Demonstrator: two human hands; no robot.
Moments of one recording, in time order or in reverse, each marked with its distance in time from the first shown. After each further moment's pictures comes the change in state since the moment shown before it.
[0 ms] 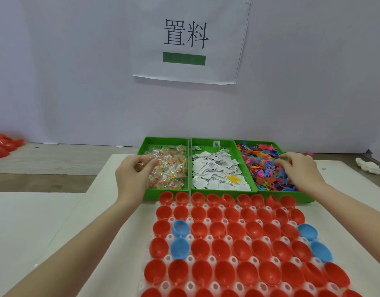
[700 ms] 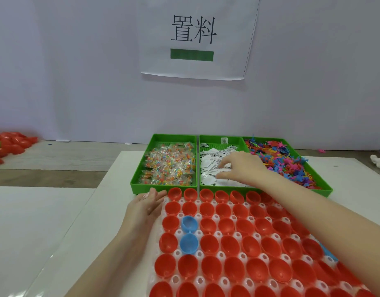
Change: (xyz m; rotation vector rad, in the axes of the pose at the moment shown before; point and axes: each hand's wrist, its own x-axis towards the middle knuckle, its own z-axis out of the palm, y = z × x) left_hand -0.063 -0.005 -0.019 -0.711 -0.197 -0.747; right_hand -0.019 -0.116 0.046 -0.284 -0.373 -0.425
